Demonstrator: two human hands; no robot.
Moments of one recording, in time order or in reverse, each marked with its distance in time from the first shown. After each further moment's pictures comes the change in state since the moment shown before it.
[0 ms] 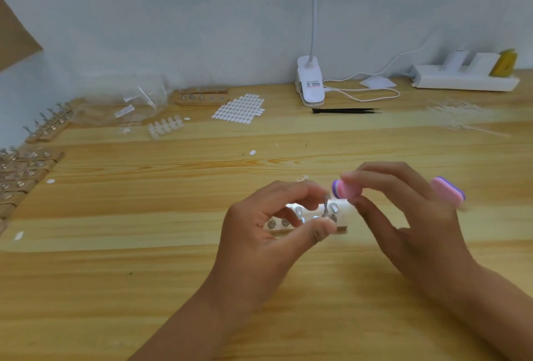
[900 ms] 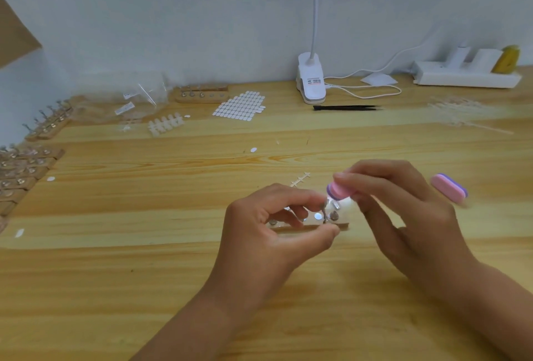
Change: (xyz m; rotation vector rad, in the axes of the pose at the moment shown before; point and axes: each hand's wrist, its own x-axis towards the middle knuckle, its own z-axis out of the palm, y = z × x) left_hand -0.002 -0.001 0.003 0.074 0.061 -0.094; right_hand -0.001 0.001 0.002 -0.013 -0.064 -0.036
